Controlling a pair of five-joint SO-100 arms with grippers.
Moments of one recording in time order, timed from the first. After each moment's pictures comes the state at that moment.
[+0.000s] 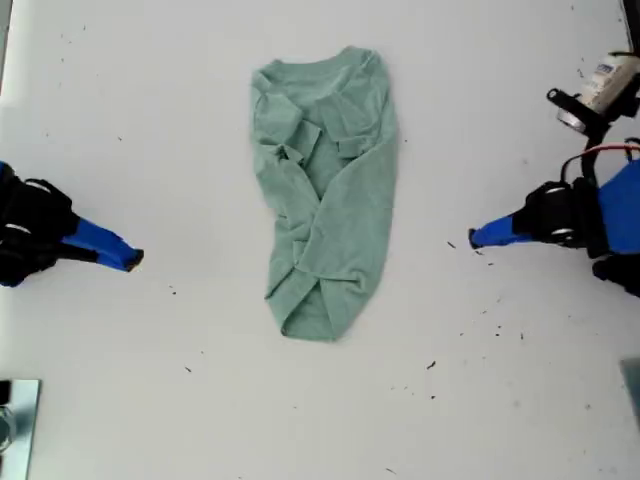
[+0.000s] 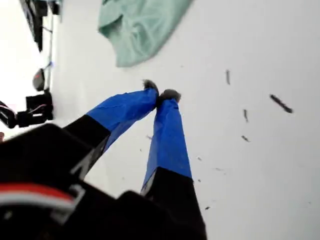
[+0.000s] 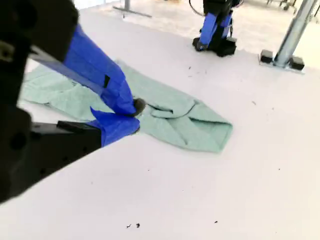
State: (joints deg) arm 0 7.4 178.1 154.8 62.8 -15.9; arm 1 1.0 187.9 157.2 71.7 2.2
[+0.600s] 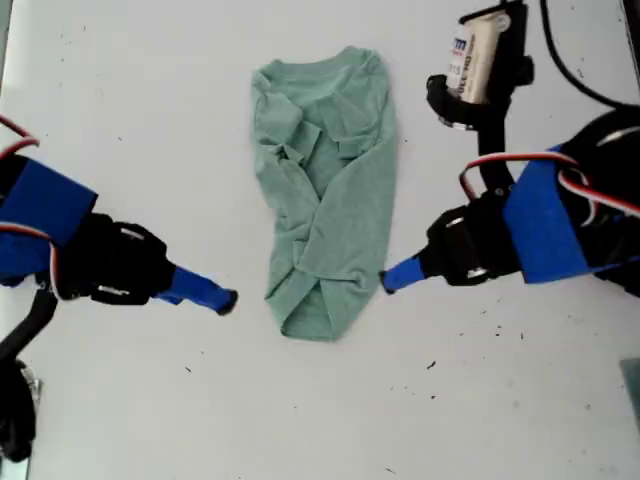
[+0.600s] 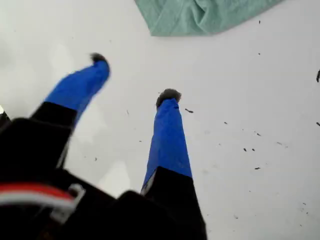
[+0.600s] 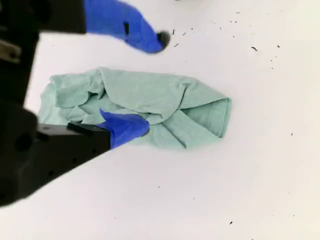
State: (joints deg) arm 0 11.7 112.4 83.3 85.1 -6.9; arm 1 -6.9 111.0 71.8 97.3 -5.6
